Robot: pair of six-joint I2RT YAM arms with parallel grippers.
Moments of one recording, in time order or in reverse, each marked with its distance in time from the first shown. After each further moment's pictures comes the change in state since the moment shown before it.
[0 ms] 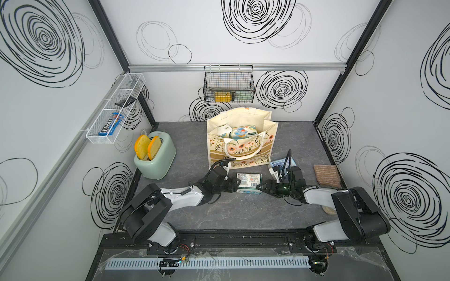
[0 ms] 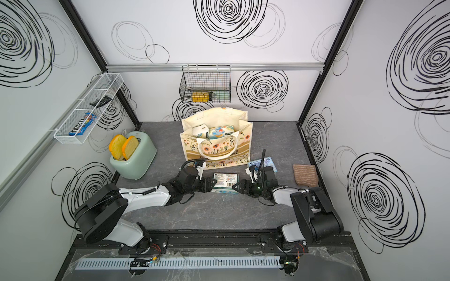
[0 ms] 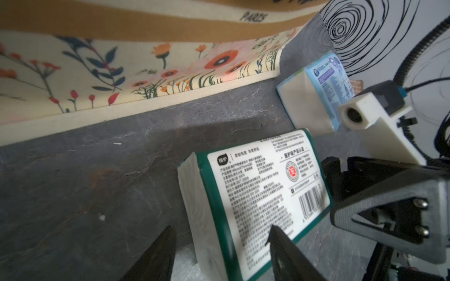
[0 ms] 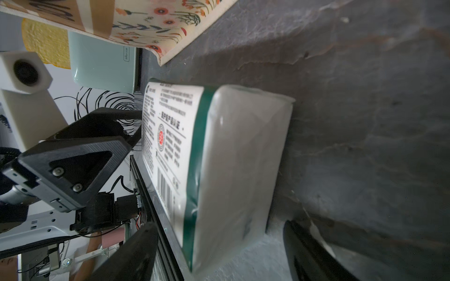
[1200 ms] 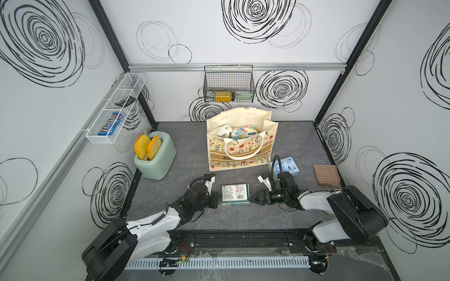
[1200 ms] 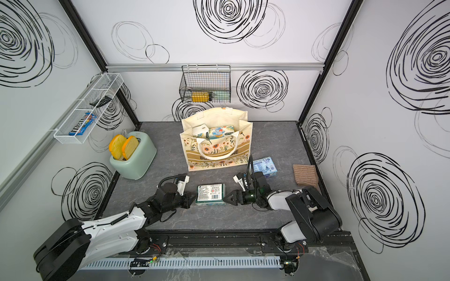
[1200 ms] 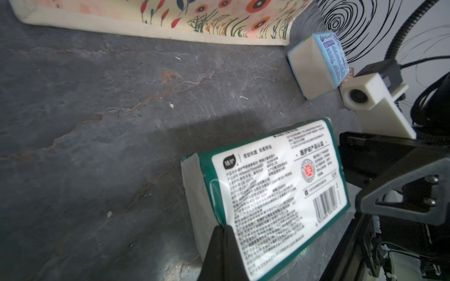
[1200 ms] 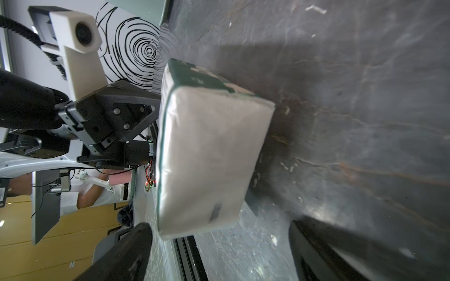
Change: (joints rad) left arm 0.061 -0.482 -0.412 -0.035 0.049 -0.024; right arm 0.218 0.010 -0.077 0.154 -0.078 -0.005
